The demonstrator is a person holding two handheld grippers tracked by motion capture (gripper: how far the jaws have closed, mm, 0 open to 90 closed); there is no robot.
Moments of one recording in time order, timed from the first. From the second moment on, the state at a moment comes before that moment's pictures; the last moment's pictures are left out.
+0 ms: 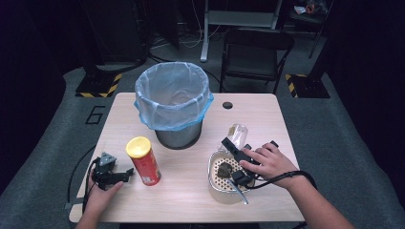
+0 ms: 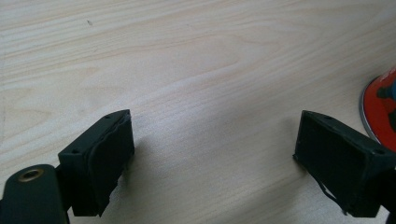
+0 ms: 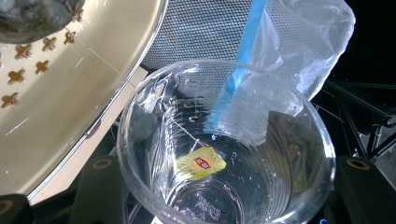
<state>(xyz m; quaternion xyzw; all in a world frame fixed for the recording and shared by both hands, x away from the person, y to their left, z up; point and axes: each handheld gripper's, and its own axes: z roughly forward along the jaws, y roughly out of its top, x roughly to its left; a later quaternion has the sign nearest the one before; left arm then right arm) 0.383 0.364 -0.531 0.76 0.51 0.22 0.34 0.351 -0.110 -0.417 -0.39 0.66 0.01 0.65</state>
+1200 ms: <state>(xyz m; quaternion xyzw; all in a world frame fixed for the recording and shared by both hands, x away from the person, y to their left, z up) 0.383 0.364 -0.531 0.76 0.51 0.22 0.34 0.349 -0.109 -0.417 -0.40 0.66 0.00 0.64</state>
